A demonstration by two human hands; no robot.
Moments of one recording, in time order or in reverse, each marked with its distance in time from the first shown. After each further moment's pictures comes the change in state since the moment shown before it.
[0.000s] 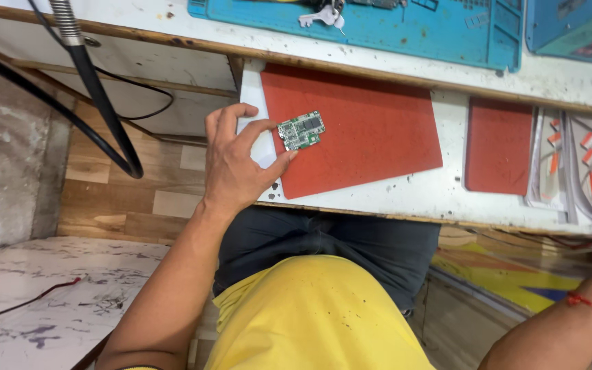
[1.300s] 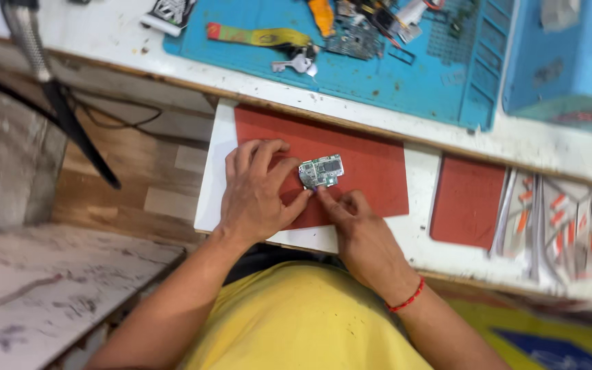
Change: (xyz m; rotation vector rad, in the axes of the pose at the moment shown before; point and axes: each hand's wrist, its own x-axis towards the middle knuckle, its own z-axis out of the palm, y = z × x) left_hand 0.033 0.062 0.041 0.148 -0.134 -0.010; right_hand -0.213 -0.303 0.021 0.253 -0.807 -1.252
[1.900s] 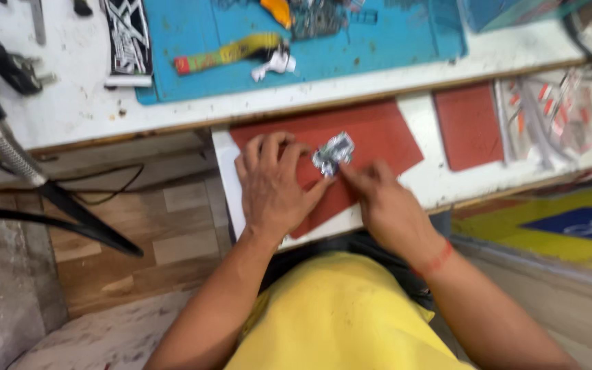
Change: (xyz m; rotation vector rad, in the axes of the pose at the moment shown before) left_hand 0.024 -0.032 -0.007 -0.160 -0.148 0.027; right_hand 0.010 -0.053 0.024 -0.169 0.098 0.326
